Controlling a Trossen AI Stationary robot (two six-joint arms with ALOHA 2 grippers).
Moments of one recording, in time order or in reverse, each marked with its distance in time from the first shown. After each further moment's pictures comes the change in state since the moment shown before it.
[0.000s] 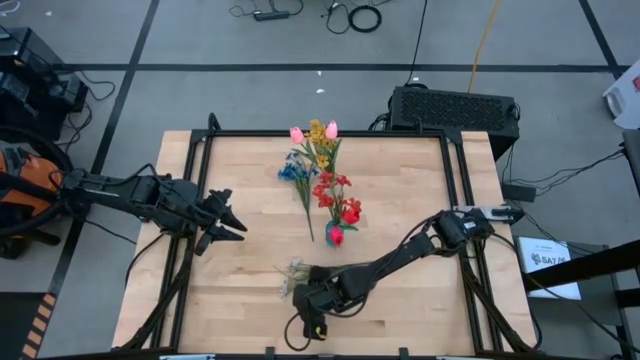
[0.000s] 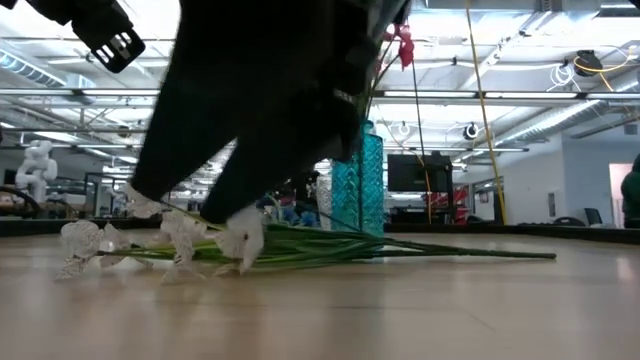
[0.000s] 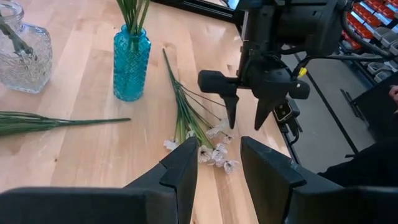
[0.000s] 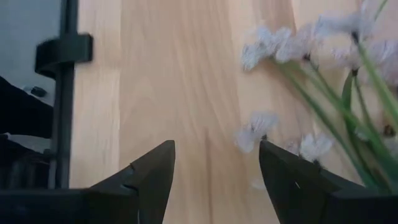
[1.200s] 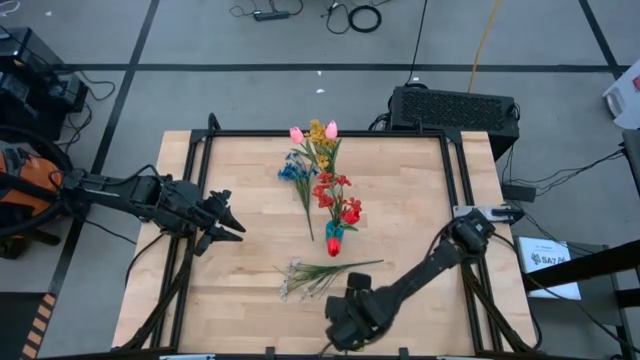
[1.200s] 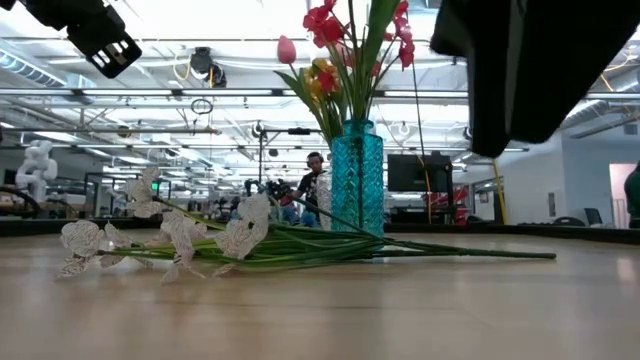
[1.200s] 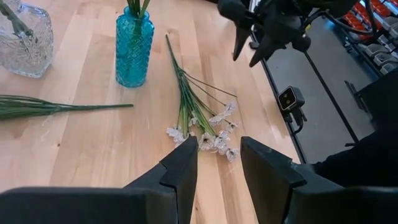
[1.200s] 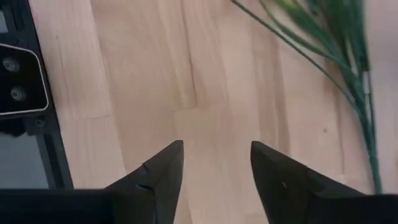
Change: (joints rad) left arm 0.000 0.000 0.000 -0.048 0.002 -0.003; right arm 0.160 -0.083 0.082 -0.583 0.084 0.208
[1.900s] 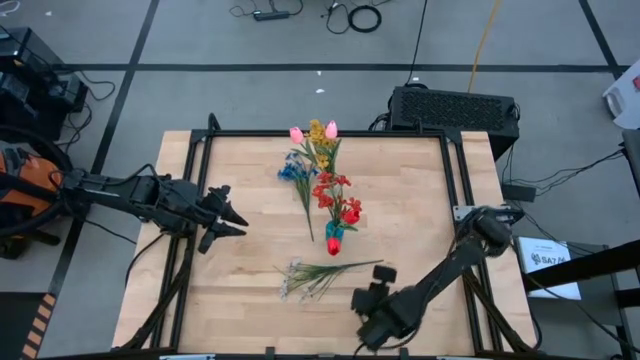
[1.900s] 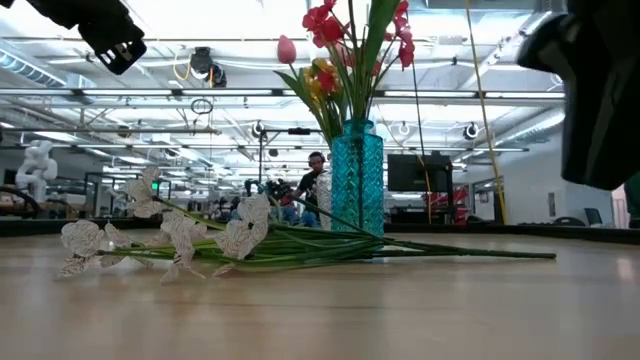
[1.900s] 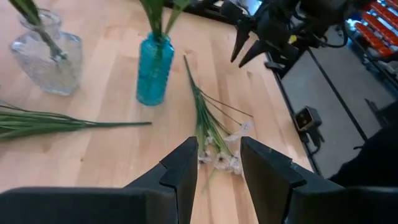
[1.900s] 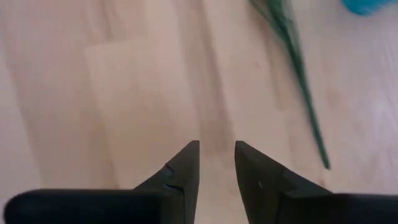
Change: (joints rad) left arm 0.000 0.000 0.000 0.048 -0.093 -0.001; right arm 0.092 -0.184 -0.355 0.056 0.173 0.145
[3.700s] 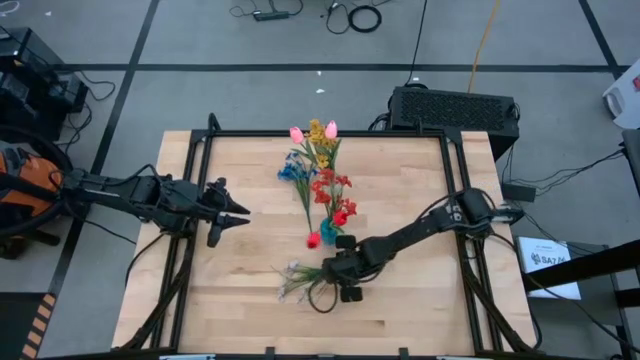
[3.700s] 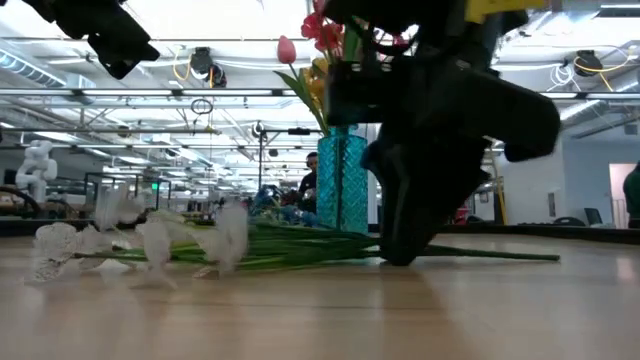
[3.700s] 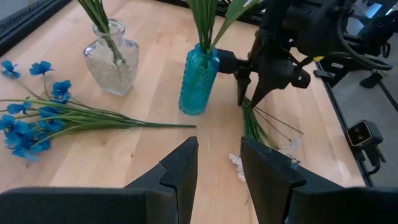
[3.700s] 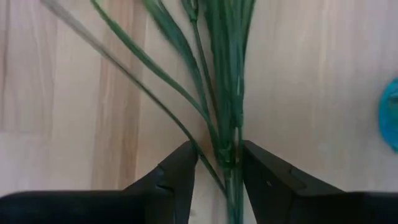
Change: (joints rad) left arm 0.000 0.001 0.000 -0.028 -0.183 0.002; right arm -0.366 0.008 -0.202 0.490 -0.282 -0.674
